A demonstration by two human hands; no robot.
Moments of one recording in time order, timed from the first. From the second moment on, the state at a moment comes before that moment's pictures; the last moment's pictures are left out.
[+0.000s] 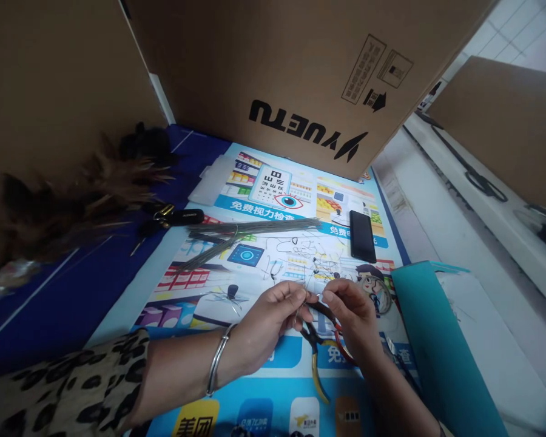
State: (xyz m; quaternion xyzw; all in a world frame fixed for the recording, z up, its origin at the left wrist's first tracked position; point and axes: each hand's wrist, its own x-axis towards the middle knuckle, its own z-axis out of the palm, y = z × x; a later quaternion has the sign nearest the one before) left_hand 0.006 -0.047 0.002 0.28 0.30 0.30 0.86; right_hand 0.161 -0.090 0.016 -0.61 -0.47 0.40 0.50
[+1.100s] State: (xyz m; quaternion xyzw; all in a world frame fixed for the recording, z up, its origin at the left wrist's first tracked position) left_hand 0.004 -0.054 0.006 0.54 0.30 0.23 0.75; right_hand 0.180 -0.090 0.008 -0.58 -0.48 0.51 0.42
